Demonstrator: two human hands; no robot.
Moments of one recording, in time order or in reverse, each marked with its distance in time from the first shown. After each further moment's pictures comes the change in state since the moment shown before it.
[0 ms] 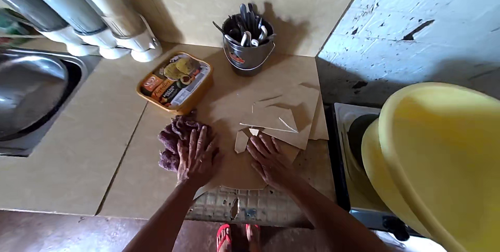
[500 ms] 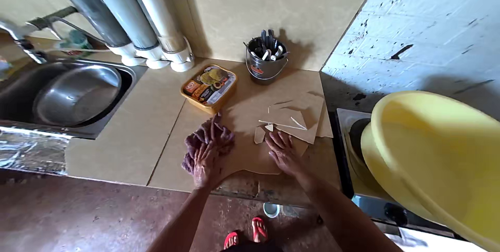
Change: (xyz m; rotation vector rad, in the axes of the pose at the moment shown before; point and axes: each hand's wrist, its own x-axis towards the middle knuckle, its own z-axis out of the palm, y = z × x) left_hand -0.066 -0.029 -0.016 -0.424 0.299 -0.241; right_hand -0.001 -0.023 -0.002 0.066 -0.031 0.195
